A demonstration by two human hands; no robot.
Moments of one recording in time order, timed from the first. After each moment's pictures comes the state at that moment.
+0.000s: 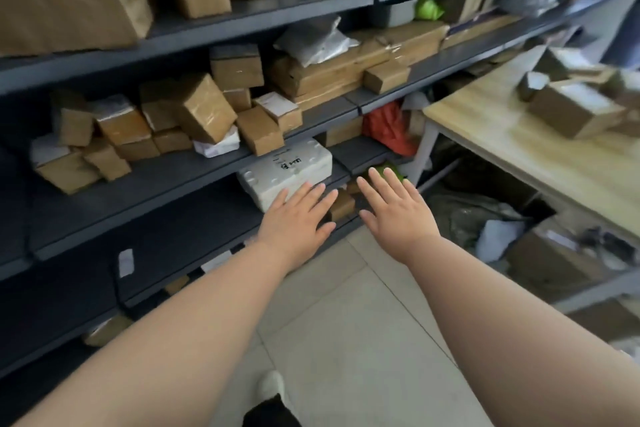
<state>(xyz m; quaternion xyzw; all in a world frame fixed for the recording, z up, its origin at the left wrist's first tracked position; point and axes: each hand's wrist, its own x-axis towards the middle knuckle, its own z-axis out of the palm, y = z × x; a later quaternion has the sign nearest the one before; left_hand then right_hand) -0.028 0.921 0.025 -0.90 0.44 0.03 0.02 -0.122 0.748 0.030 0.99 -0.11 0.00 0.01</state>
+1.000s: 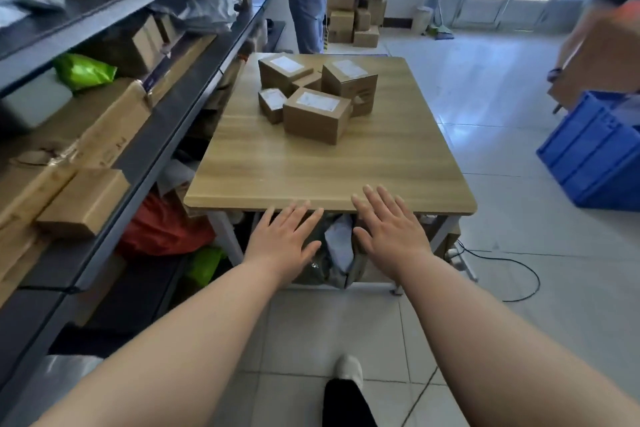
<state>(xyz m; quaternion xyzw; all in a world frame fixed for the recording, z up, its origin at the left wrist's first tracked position) 0.048 0.423 -0.010 -0.65 0.76 0.02 0.04 -0.156 0.384 0.007 0.85 -0.53 -0.02 -0.01</state>
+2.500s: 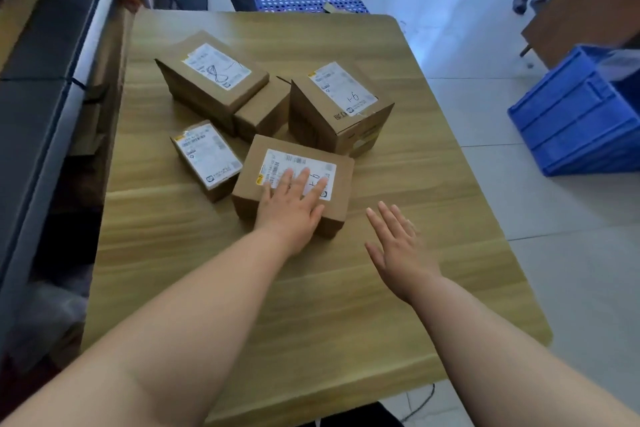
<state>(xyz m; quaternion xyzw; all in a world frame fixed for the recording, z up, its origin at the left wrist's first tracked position) 0.117 -0.084 -0.070 -0.60 0.78 0.17 0.07 -0.086 -0.019 -0.065 0.72 -0.66 -0.09 -0.17</state>
